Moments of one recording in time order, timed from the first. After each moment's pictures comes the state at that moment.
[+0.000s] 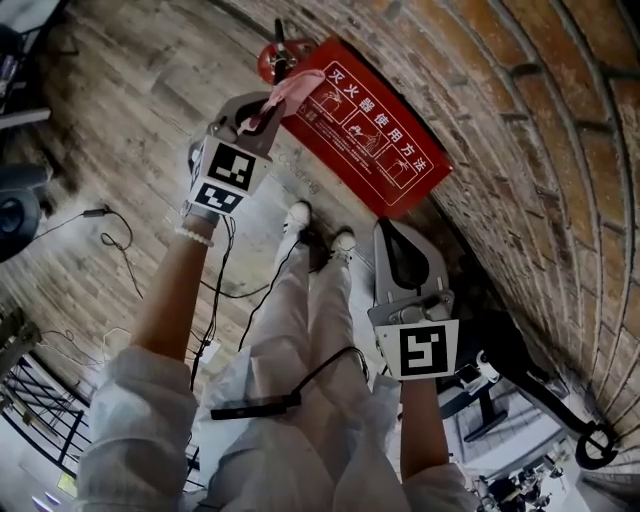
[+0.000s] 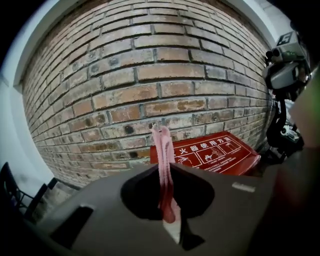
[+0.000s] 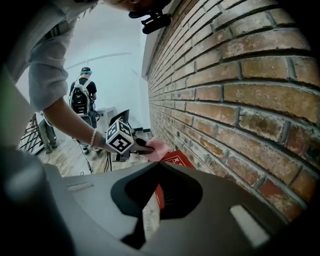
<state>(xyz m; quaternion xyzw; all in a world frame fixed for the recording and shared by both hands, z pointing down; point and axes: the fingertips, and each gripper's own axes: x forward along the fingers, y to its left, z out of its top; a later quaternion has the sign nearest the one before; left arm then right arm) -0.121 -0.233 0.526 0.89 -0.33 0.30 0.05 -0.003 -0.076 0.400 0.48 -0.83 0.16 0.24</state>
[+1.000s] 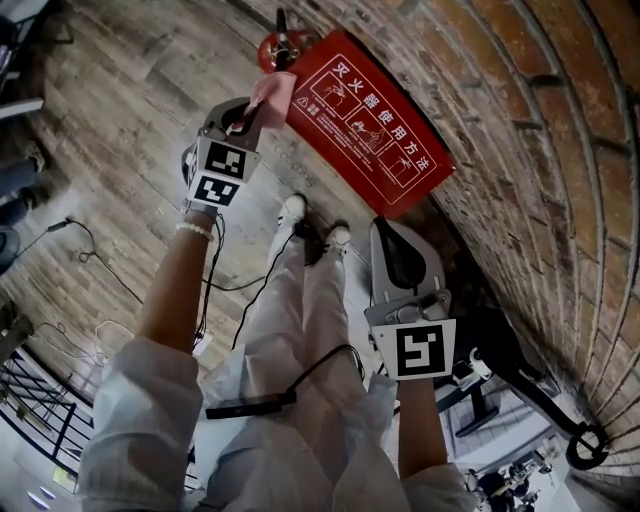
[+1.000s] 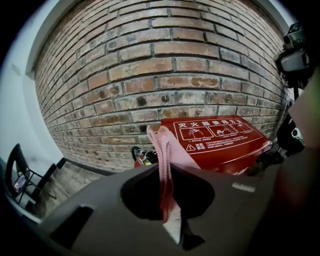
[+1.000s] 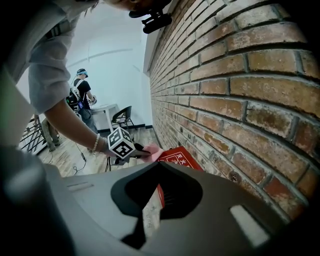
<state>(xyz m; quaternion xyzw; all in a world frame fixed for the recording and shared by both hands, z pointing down) -0.168 -0.225 0.591 0.85 -0.38 0.34 0.11 -0.013 -0.076 0.414 0.46 -0.83 0.17 0.25</state>
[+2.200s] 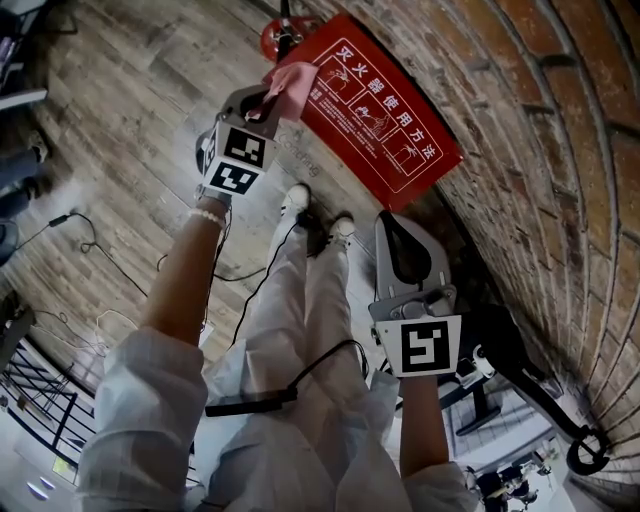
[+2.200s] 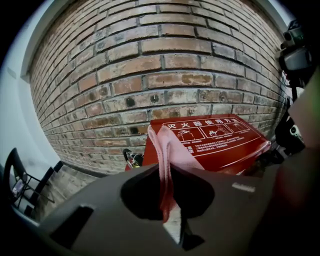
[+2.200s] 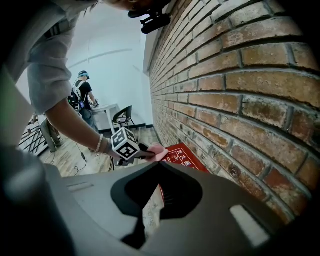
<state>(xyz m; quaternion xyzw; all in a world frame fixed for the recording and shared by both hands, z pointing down) -0.137 -0.215 0.600 0.85 -0.37 0.35 0.10 -0.004 -0.063 0.423 0.46 -0.83 0.18 0.25</state>
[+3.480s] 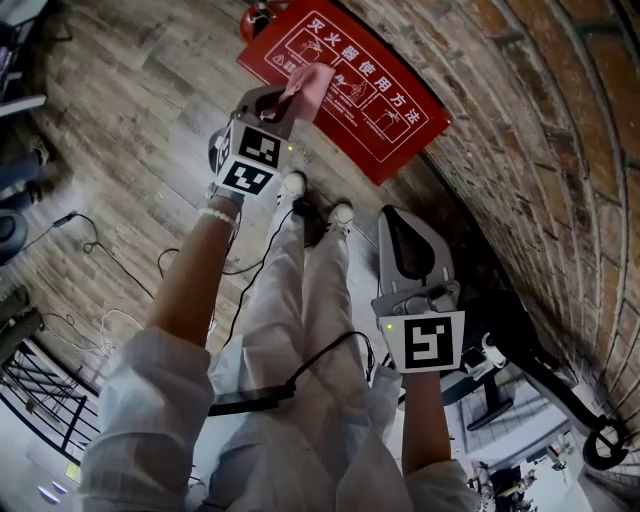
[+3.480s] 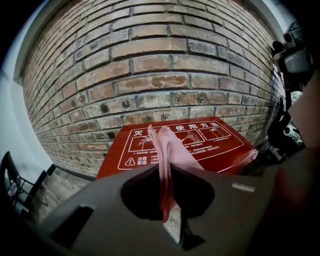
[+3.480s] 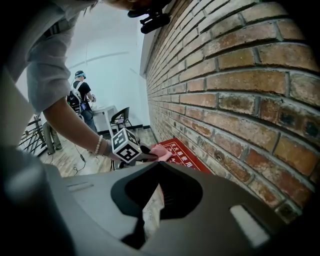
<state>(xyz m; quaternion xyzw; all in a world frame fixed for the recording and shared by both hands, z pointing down) -0.067 -0.163 0.600 0.87 -0.34 0.35 0.10 0.039 -0.013 0.428 0.48 -0.82 0.18 0.24</state>
